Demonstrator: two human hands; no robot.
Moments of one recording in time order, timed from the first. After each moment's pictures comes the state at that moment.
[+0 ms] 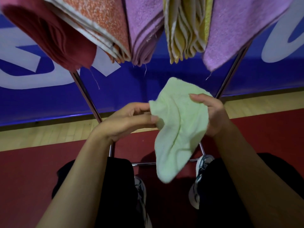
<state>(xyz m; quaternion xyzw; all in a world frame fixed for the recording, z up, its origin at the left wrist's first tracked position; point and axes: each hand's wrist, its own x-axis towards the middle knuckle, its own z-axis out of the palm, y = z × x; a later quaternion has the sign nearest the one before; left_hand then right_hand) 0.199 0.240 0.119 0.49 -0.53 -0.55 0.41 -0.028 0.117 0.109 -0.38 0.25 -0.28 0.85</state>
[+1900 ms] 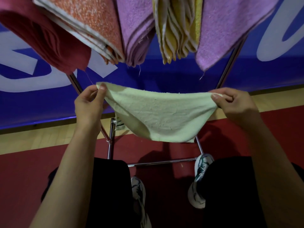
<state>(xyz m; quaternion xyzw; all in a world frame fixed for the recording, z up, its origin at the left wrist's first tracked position) 0.239 0.240 0.114 0.65 -0.25 -0.23 0.68 -0.110 0.066 0.090 -0.74 0.42 -0.37 0.36</state>
